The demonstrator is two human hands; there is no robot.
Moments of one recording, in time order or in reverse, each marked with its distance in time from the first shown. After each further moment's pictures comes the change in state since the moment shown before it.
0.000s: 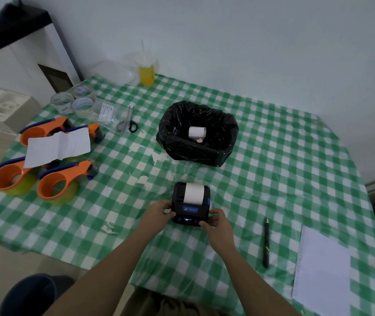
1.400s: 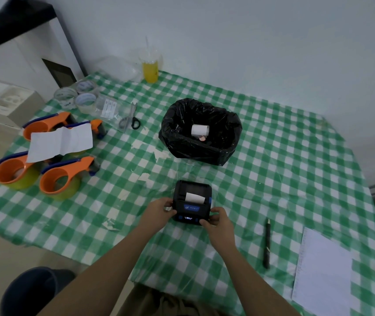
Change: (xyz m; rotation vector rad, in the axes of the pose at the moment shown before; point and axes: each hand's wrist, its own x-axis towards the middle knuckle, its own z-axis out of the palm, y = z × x) left_hand 0.002 -0.001 0.001 -0.011 0.006 -0.019; right_hand 0.001 -0.003 0.000 -0.010 0.007 0.018
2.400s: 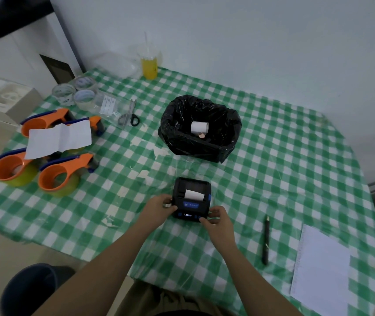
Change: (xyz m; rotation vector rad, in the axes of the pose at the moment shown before) left_hand 0.000 0.000 0.001 -0.032 0.005 -0.023; right_hand -0.004 0.003 -0.002 0.040 0.009 -0.033
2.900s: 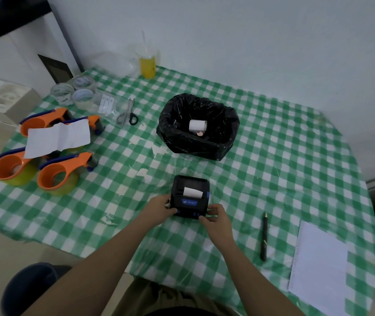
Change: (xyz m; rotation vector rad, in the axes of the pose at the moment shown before) left_hand -0.001 0.002 -0.002 0.134 -0.174 0.056; right_hand -0.002 -0.003 -0.001 0.013 -0.034 0.027
